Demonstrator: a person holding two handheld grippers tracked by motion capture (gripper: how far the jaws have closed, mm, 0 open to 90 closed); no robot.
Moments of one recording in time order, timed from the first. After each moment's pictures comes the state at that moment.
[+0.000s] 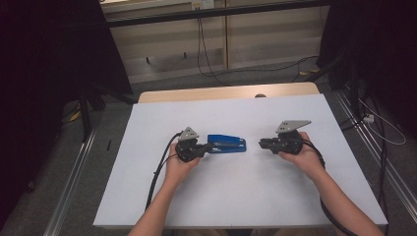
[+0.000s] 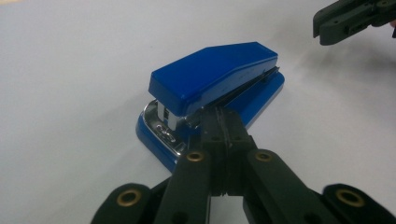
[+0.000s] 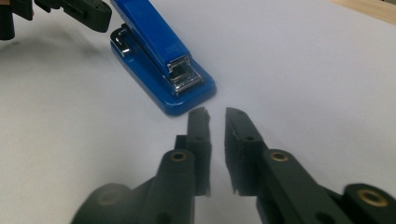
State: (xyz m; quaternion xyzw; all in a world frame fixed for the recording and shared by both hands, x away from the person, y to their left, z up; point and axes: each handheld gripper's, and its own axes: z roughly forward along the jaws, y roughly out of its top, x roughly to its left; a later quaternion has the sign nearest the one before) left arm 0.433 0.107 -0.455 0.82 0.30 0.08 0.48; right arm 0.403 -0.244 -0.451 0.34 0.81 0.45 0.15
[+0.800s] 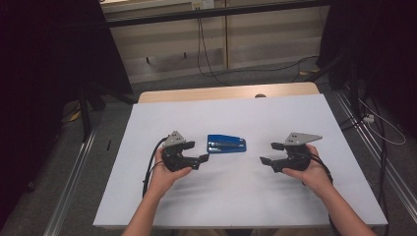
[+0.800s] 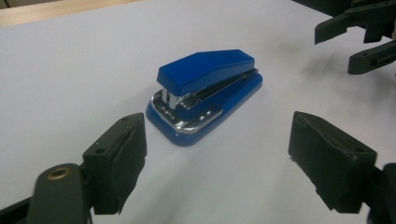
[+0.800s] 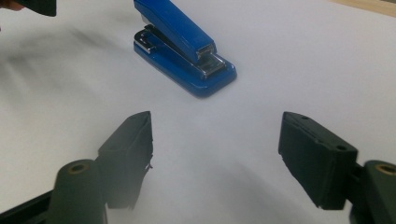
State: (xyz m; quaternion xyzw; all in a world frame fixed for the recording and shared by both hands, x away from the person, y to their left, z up) left arm 0.401 0.141 -0.432 0.81 0.30 0.09 0.50; right arm 0.355 -0.247 -0.452 0.37 0.79 0.47 0.16
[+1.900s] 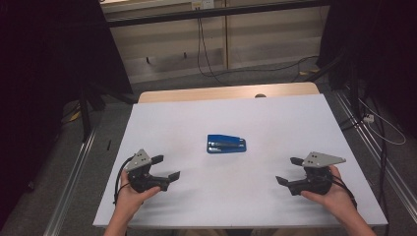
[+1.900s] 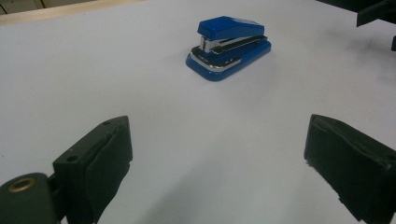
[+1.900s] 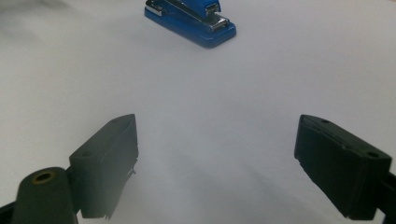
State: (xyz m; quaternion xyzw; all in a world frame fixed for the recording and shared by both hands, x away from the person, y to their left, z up) left arm 0.353 0.231 -0.435 0.80 0.31 0.13 0.50; right arm 0.292 -0.274 -0.455 0.37 0.79 0.45 0.19
